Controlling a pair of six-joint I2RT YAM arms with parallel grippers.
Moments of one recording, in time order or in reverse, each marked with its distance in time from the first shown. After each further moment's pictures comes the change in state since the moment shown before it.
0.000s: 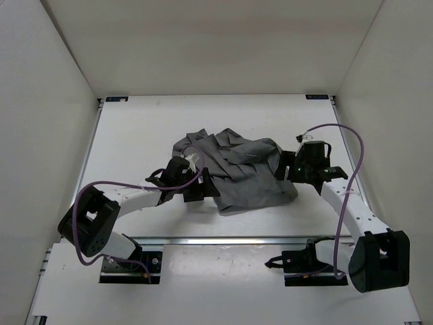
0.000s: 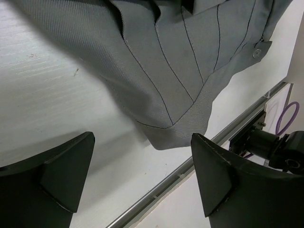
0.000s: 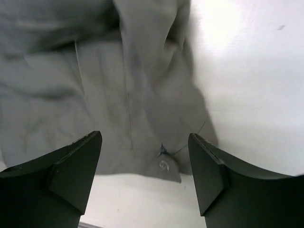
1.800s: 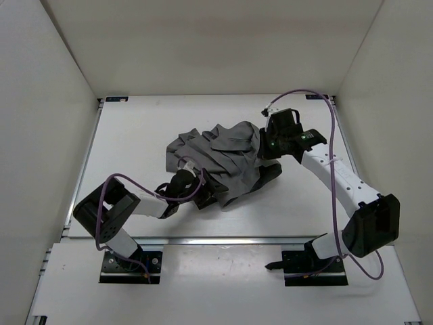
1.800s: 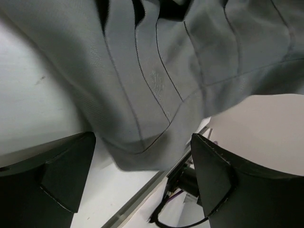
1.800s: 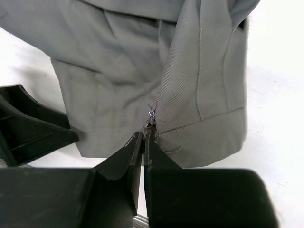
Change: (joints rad) left arm -0.087 0.142 -0.167 0.531 -0.124 -0.494; right arm 0.304 0.277 0.471 -0.240 0.036 -0.020
